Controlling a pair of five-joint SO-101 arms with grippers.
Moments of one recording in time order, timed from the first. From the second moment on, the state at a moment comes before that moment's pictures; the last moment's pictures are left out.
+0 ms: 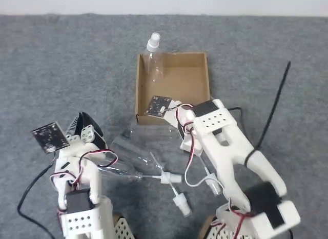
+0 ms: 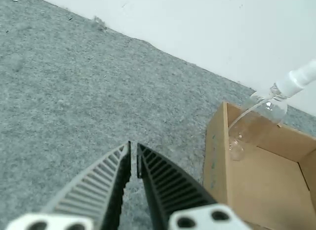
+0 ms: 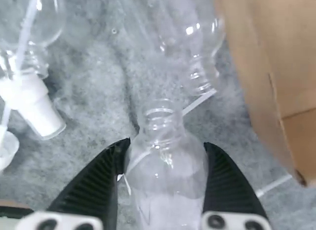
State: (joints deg) left arm -15.7 -103.4 97.3 40.6 22.0; right arm -28.1 -8.4 31.7 70.2 41.3
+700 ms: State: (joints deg) left arm -15.7 -103.4 97.3 40.6 22.0; right arm -29.5 -24.7 31.7 70.9 29.8
